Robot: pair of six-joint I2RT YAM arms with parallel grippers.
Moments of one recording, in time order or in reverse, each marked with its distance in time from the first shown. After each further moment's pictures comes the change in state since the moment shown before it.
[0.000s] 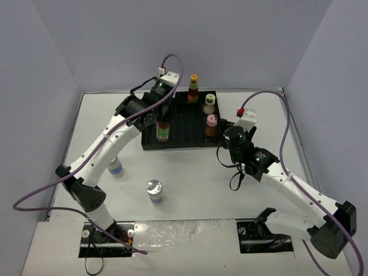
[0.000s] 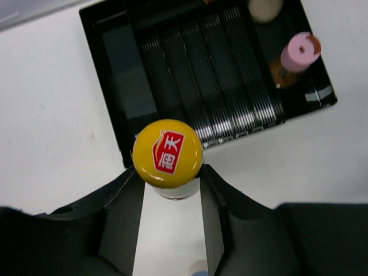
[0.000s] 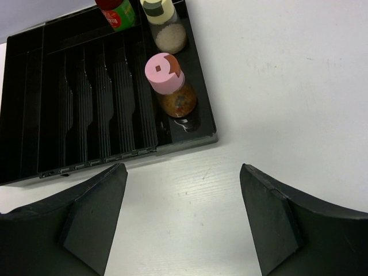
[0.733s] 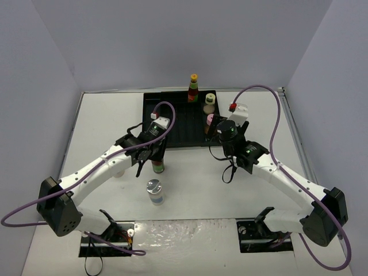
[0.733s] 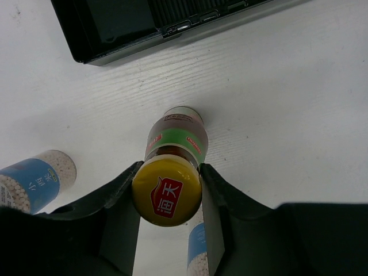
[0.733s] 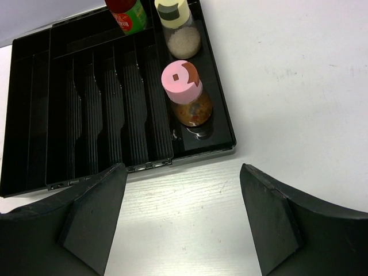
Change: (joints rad) left arm -0.007 -0.280 -0.777 0.274 0.091 -0.120; right arm 0.000 0.121 0.050 0.068 -0.009 0.003
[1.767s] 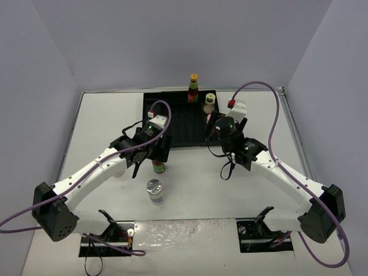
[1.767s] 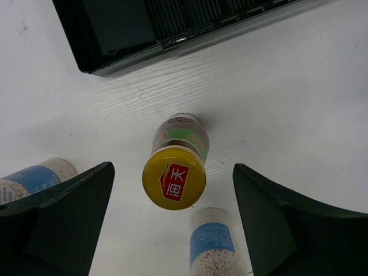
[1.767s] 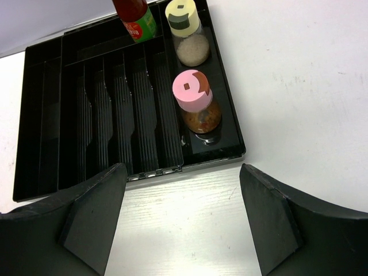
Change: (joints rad) left arm 0.012 -0.055 -0.024 0.042 0.022 0.030; right arm 0.000 0.031 0.052 0.004 -0.007 0.000
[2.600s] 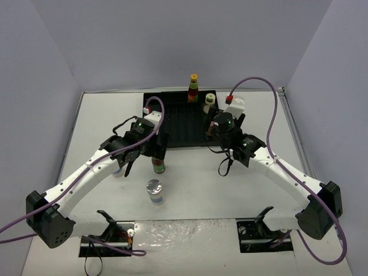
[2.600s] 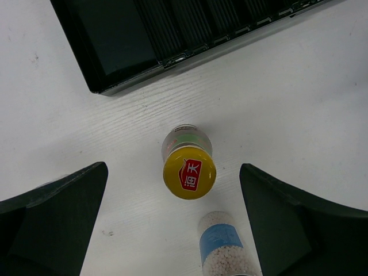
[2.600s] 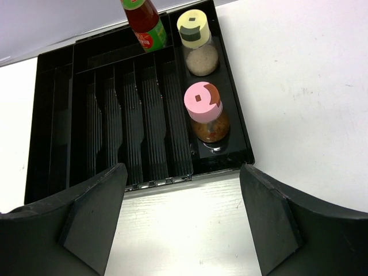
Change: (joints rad) left arm 0.059 -0.063 0.000 0.030 0.076 0.092; right arm 0.000 0.037 0.058 0.001 -0.007 -0.017
